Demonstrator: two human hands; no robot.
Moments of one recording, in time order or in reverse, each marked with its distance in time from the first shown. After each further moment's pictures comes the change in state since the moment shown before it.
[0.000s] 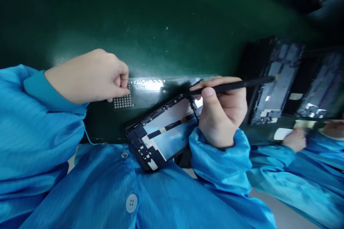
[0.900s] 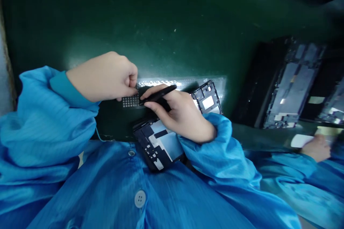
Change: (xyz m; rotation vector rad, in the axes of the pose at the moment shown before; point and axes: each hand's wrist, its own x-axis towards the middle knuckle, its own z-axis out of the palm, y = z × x) left_hand 0.005 0.000 0.009 -0.069 0.144 0.064; right_hand 0.018 -0.029 0.048 -0.181 -0.708 -0.208
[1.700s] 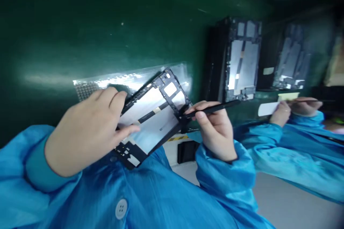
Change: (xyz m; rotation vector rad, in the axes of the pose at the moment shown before) left_hand -0.051 0.060 0.072 0.228 0.299 0.258; right_hand -0.171 0.013 -0.057 0.349 0.646 0.482
